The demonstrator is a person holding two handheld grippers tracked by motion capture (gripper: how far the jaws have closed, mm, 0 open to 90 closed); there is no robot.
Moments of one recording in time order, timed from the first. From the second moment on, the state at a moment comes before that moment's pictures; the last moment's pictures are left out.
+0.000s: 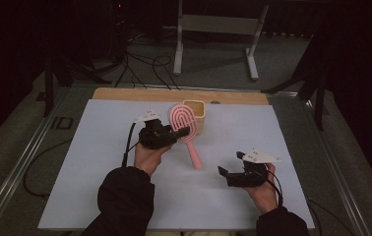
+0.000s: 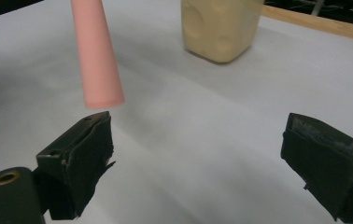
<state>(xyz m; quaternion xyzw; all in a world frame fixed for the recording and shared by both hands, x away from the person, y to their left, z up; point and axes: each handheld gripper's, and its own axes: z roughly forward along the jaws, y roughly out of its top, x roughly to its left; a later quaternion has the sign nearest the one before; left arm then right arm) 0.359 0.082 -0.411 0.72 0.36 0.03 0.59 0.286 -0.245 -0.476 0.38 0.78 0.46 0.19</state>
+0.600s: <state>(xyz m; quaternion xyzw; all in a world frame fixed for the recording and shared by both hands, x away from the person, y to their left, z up) 0.364 0.085 -0.402 0.73 0.35 0.04 0.59 0.267 -0.270 -0.486 0.40 0.75 0.48 0.21</state>
